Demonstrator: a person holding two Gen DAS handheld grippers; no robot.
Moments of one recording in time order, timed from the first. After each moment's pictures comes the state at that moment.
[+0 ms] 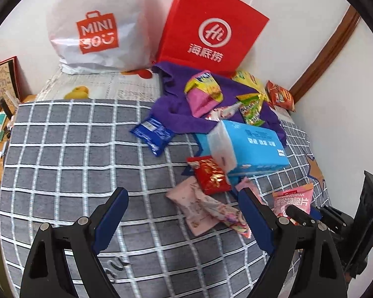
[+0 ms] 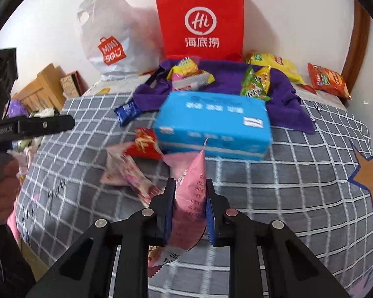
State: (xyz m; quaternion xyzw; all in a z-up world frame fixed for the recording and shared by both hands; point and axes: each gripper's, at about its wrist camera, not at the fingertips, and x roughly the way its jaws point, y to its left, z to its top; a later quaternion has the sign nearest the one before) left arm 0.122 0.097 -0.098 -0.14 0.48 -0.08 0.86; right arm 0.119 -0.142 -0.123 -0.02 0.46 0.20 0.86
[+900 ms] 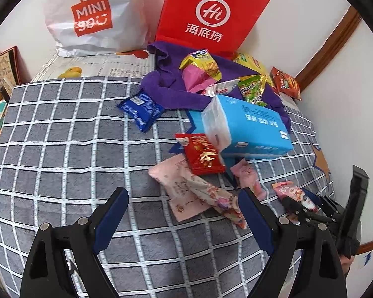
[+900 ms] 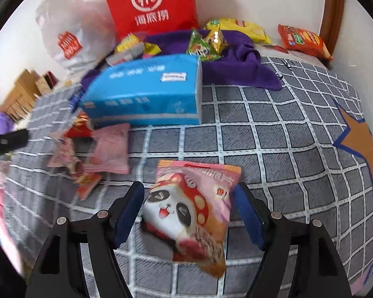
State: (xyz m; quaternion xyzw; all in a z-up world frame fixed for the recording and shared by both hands) left arm 0.114 0.072 -0.119 -0.13 0.50 -0.06 0.85; right arm 0.146 -0.201 -0.178 0.00 0.51 0.14 0.85
